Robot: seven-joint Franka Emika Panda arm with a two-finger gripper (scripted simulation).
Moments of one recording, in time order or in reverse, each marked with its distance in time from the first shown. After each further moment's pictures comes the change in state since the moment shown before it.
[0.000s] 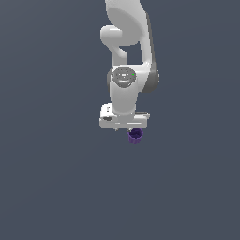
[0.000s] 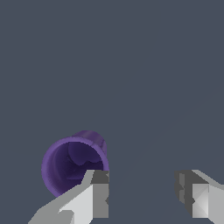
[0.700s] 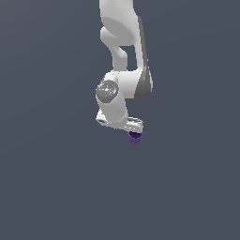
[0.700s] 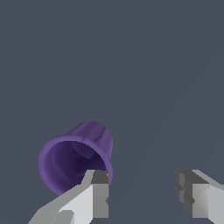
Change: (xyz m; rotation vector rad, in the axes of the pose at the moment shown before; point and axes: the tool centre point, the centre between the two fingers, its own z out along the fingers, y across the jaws) arm -0.018 0.004 0.026 0.135 -0.164 0.272
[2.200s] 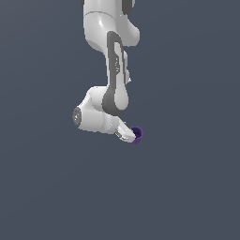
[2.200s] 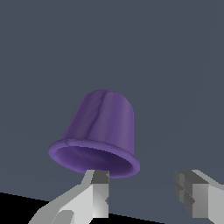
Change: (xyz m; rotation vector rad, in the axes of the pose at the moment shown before) arm -0.026 -0.016 0.029 0.370 -0.483 0.583
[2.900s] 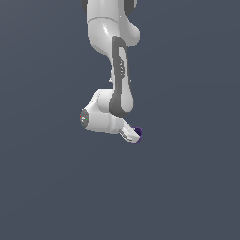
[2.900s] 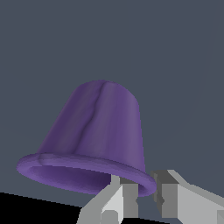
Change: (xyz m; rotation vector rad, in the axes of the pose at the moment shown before) arm -0.002 0.000 0.029 0.001 -0.005 0.003
